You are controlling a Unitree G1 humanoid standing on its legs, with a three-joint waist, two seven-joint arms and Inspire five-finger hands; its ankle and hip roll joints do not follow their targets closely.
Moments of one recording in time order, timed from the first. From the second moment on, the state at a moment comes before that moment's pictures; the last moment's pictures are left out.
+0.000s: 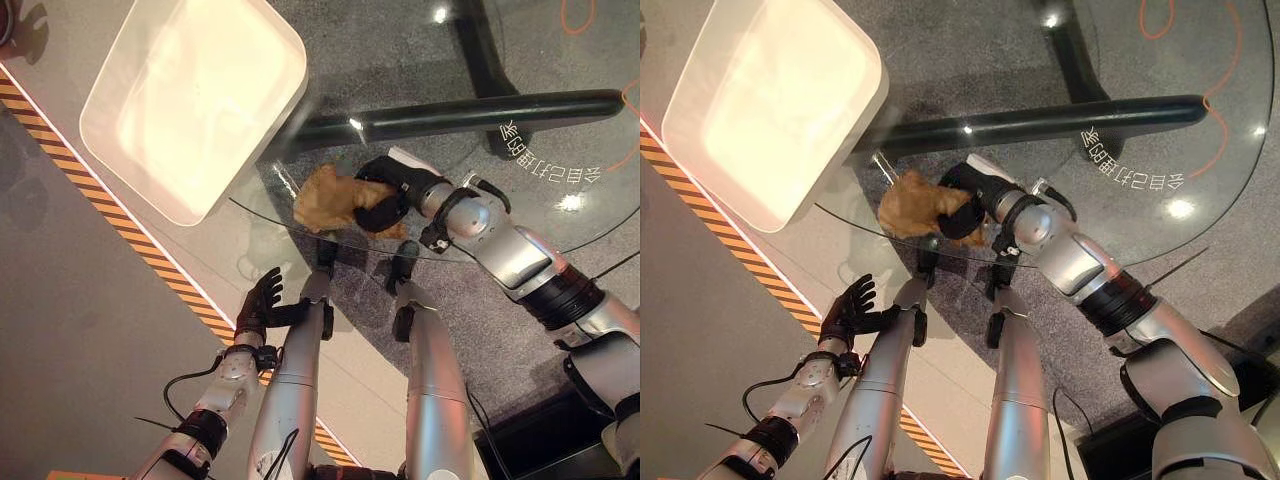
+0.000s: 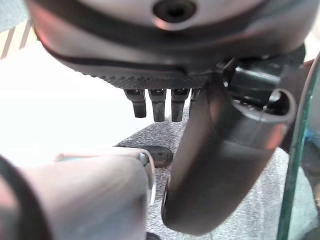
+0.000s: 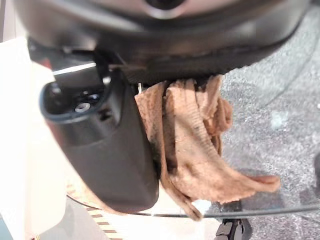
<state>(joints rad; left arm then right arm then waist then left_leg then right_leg) -0.27 0.33 -0.45 0.67 -0.62 -0.29 0.22 -0.97 -0.71 0.68 0.13 0.17 0.46 0.11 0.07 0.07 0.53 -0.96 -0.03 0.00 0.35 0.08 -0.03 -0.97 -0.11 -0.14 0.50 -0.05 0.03</state>
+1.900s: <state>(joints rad) -0.21 0.35 -0.30 -0.04 -1.44 -0.23 -0.34 -0.42 -0.54 0.33 -0.07 0.75 -0.09 0.14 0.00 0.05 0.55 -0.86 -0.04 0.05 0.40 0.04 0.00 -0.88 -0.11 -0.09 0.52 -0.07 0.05</state>
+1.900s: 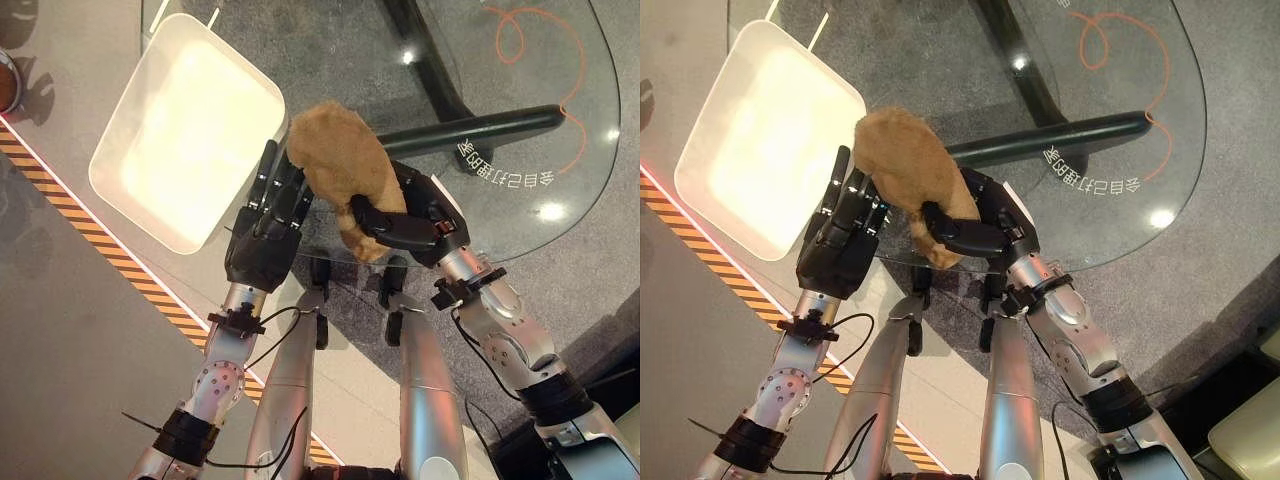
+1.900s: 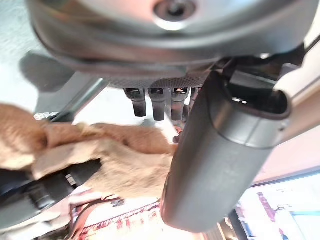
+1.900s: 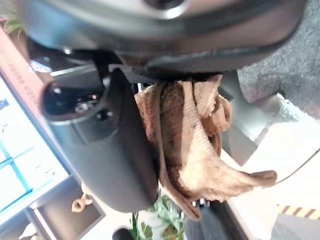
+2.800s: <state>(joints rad) -0.23 0.40 -0.35 0.02 -1.44 -0.14 -0.29 -0.53 -0.62 0.47 -0.07 0.53 0.08 0.14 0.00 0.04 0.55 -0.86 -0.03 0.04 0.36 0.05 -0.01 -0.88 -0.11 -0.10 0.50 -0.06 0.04</state>
